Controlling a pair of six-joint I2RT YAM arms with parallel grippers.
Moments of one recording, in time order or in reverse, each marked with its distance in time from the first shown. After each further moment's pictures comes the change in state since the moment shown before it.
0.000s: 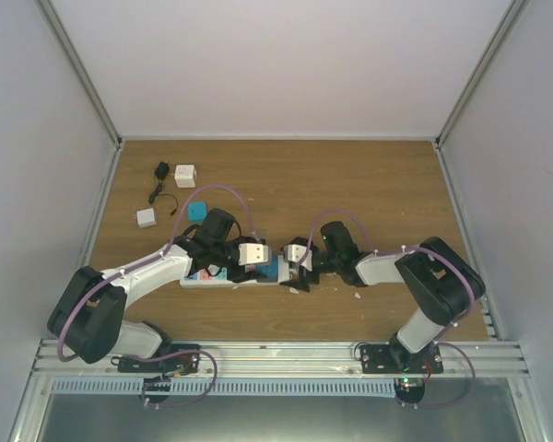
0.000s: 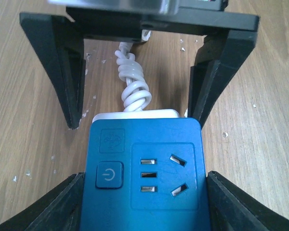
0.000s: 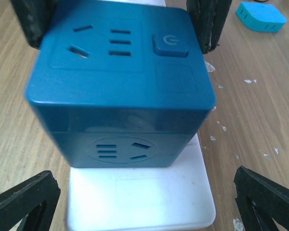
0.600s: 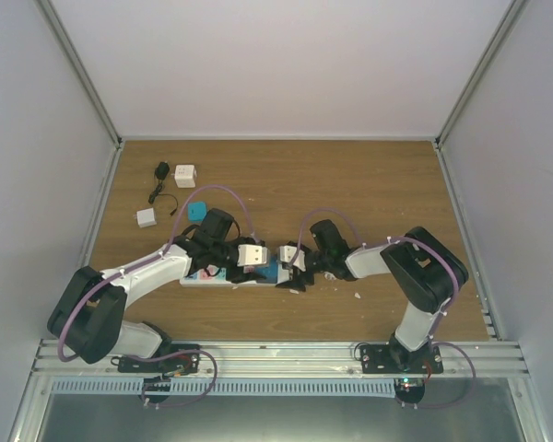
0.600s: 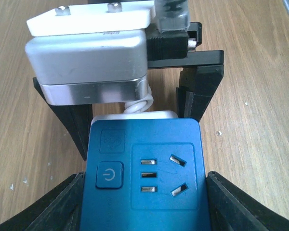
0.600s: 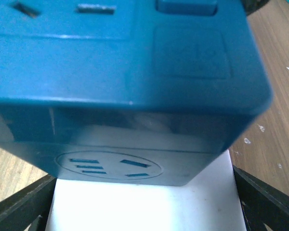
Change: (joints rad) left arm 0.006 -0.001 -0.003 -0.008 0.038 0.053; right arm 0.019 0.131 0.102 -0.088 -0.020 -0.026
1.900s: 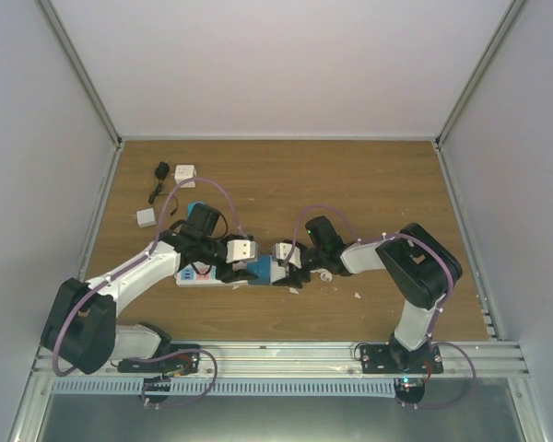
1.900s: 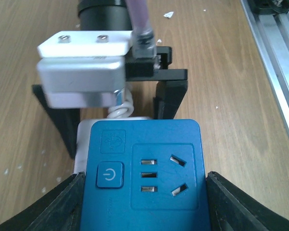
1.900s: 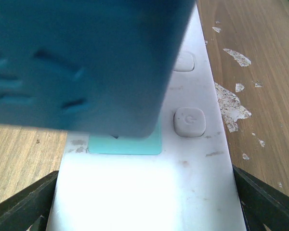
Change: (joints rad) left arm 0.095 -0.061 0.041 -0.180 0.126 0.027; right arm 0.011 0.042 0.069 -0.053 -0.010 -0.011
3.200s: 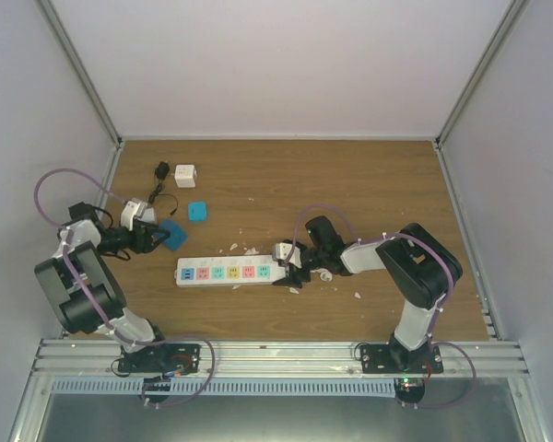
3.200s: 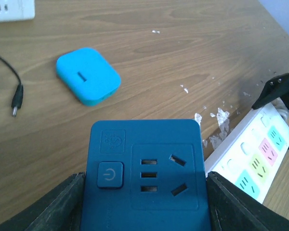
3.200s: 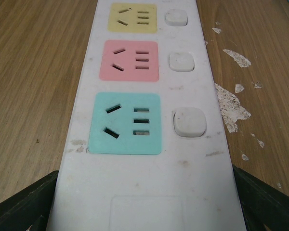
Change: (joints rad) left arm 1.013 0.229 0.185 -0.358 0.251 0.002; right arm 0.000 -0.001 -0.001 0.000 0.000 -0.006
